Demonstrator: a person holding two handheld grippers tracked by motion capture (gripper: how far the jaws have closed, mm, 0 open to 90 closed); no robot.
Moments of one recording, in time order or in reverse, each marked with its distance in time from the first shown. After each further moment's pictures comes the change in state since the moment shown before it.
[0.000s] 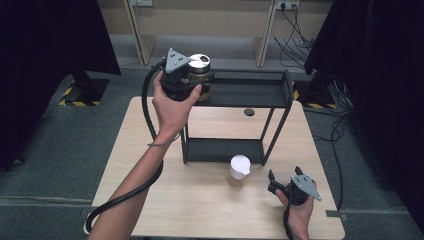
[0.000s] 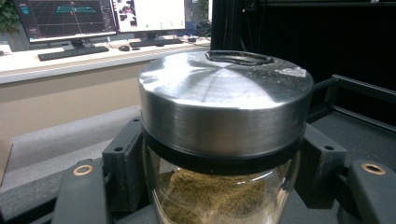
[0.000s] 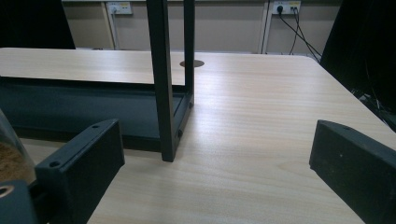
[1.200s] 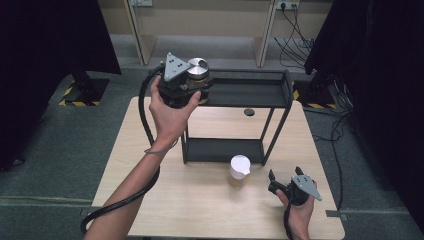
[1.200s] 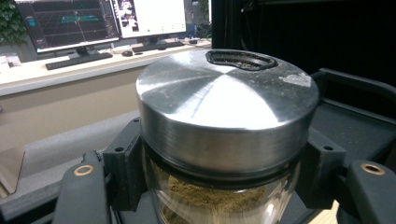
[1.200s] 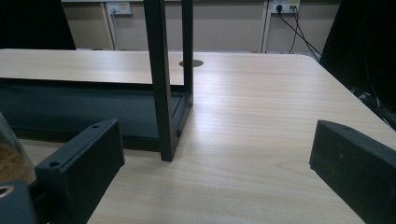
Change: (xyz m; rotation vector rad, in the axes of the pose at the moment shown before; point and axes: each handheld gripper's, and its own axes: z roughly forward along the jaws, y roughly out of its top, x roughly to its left) left arm -0.012 0.000 -0.016 0.001 0.016 0.047; right arm -0.001 0.000 0.000 0.001 -0.001 0.008
